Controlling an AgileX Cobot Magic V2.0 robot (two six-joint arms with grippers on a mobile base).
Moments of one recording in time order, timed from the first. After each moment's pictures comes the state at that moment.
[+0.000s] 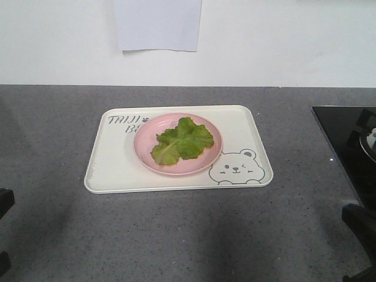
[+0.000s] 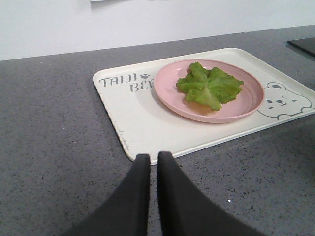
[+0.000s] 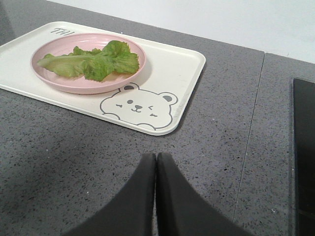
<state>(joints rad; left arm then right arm) -0.31 0.52 -0.39 -0.12 0.28 0.04 0.22 0.46 -0.33 0.38 0.32 -0.48</state>
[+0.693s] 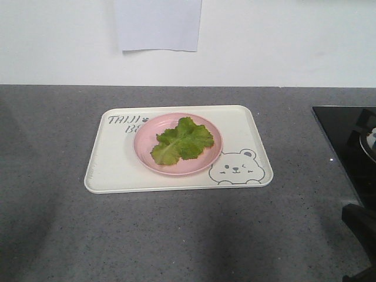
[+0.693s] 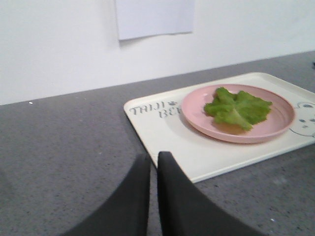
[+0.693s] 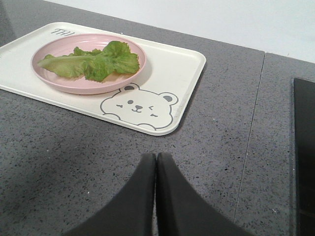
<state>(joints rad) -0.22 0.34 -0.20 -0.05 0.07 0.06 0.22 0.46 -0.33 0.39 0.32 -0.48</state>
